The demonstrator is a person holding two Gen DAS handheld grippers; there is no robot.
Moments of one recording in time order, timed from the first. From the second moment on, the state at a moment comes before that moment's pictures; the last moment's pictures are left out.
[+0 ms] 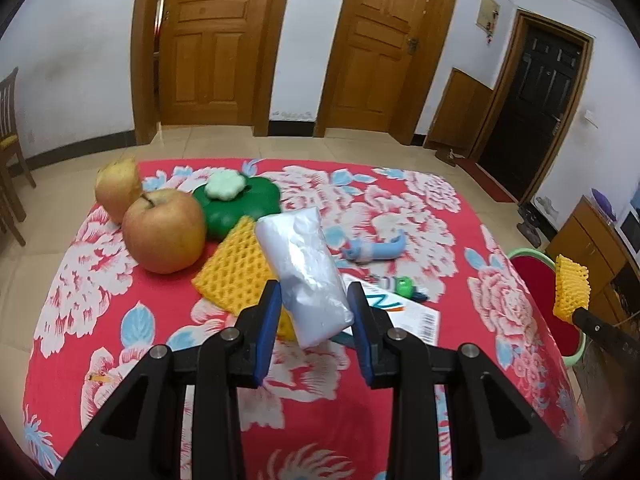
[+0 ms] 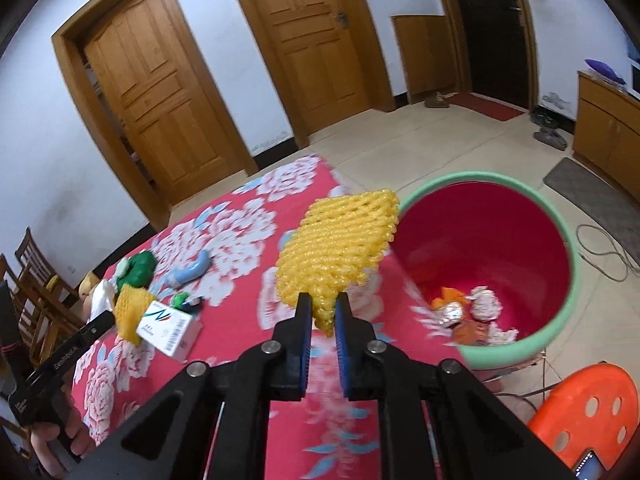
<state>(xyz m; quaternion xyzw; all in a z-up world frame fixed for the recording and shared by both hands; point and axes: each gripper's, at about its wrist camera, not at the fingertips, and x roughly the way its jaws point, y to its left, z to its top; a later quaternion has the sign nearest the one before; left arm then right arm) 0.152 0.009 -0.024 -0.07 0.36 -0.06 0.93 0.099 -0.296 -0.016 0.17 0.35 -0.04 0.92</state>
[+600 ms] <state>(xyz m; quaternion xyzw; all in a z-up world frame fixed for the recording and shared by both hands) 0.145 -0.087 -0.003 -0.05 0.37 -0.14 0.91 0.086 -0.393 -0.052 0.24 0.37 -0.10 0.89</state>
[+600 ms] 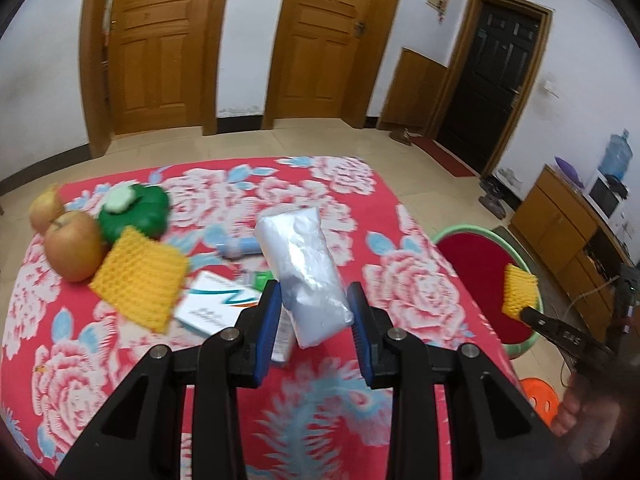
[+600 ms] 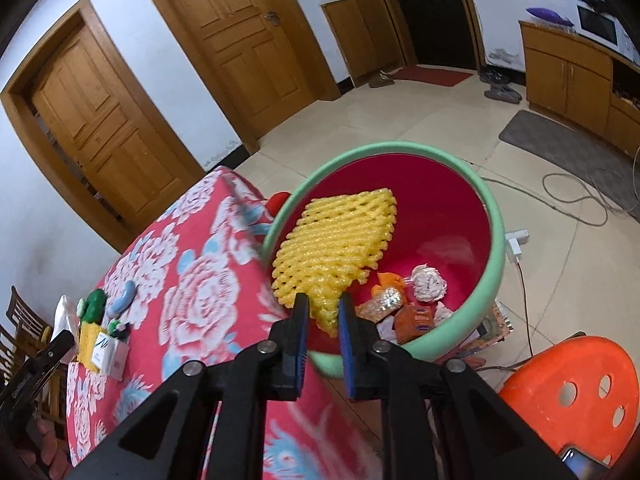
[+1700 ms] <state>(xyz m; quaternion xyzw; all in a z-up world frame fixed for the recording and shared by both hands) 0.161 -0.297 -0.028 0.05 0.42 -0.31 0.85 0.028 -0.461 -0.045 0.31 0.32 -0.14 0.89</state>
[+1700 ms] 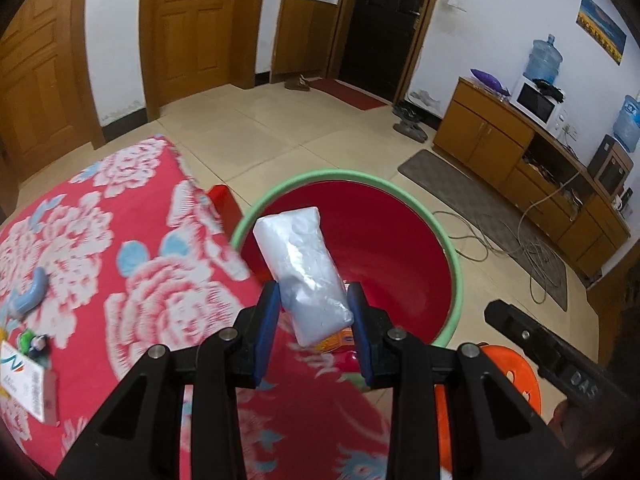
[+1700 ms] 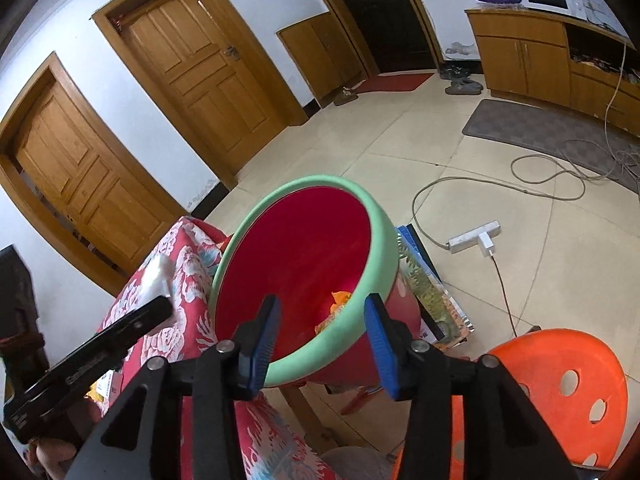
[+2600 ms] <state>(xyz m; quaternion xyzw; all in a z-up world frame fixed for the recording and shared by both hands) 0.168 -0.201 -0.023 -0.01 0.42 -0.18 0.89 0.010 -0.451 -0.035 0.31 0.30 -0.11 0.89</state>
